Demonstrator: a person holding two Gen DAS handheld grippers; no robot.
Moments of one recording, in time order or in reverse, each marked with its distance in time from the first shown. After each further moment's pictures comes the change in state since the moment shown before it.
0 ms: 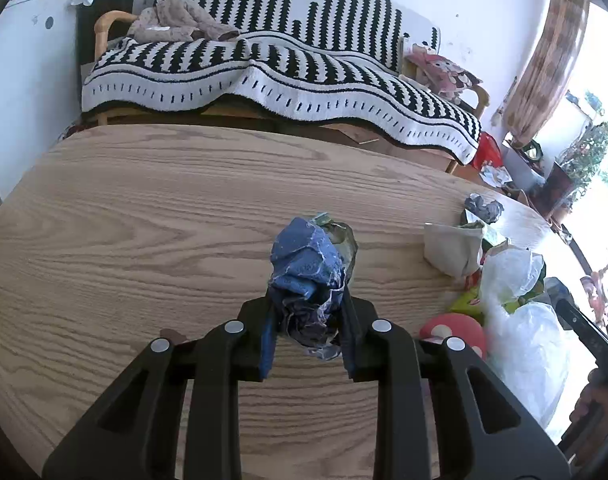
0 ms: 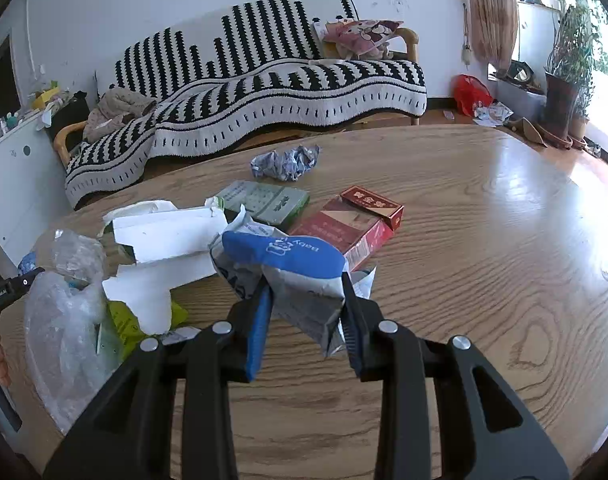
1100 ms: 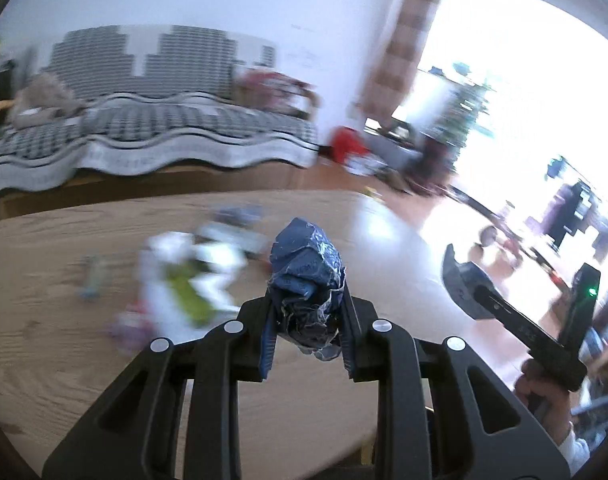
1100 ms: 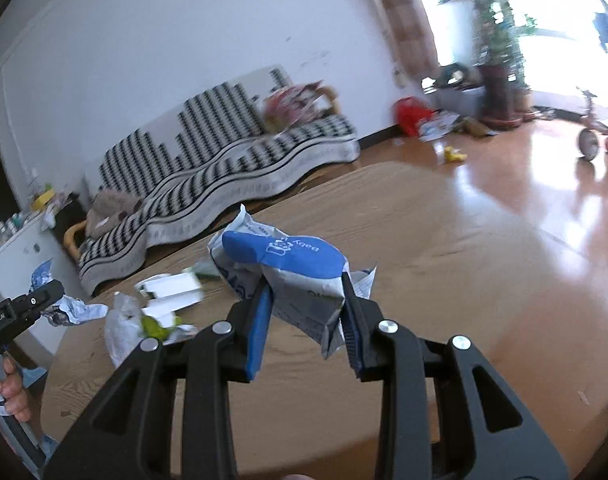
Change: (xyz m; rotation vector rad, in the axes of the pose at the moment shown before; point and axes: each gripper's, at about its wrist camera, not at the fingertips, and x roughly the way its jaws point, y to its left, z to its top) left arm -0.172 -0.245 -0.060 0.297 -0.071 -0.419; right arm -0.232 -0.143 -0.048 0.250 -0.240 -0.037
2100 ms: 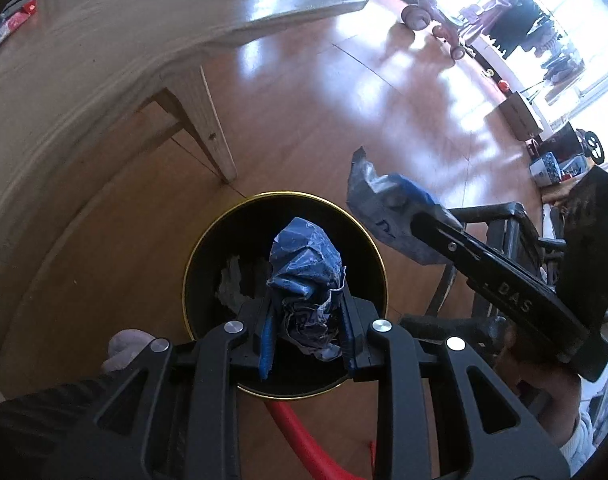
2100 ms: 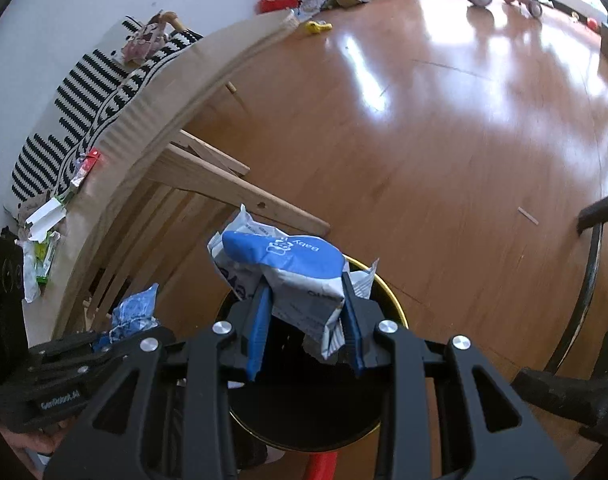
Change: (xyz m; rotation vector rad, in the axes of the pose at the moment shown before) left arm 0.183 -0.206 -0.231 0.213 0.754 -0.226; right arm -0.045 -0.203 -0.195 0.368 0.367 -0.226
